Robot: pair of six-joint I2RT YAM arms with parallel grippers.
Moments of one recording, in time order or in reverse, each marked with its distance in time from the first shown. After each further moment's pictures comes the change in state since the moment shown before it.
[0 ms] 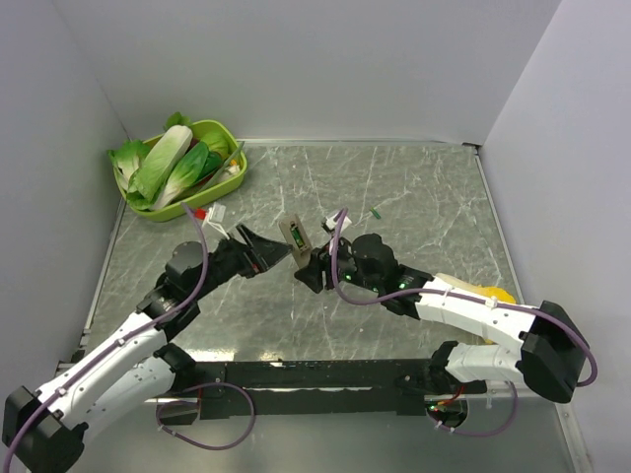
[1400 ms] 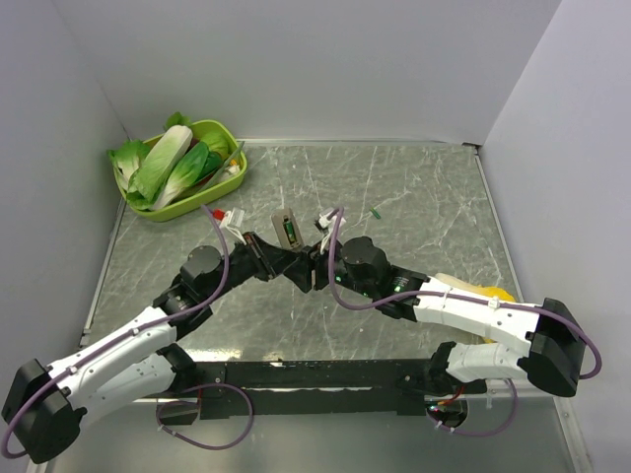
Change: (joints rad) left arm -0.126 0.107 -0.038 0.209 -0.047 0.101; right arm 0.121 0.007 0.100 -0.037 0.170 0.071
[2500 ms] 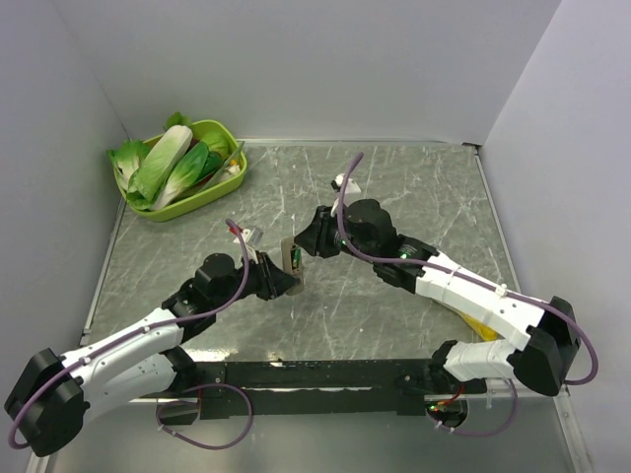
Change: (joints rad) left arm -0.009 0.044 -0.097 -0.085 0.063 0.187; right arm -0.165 0.051 0.233 -0.245 -0.061 0.217
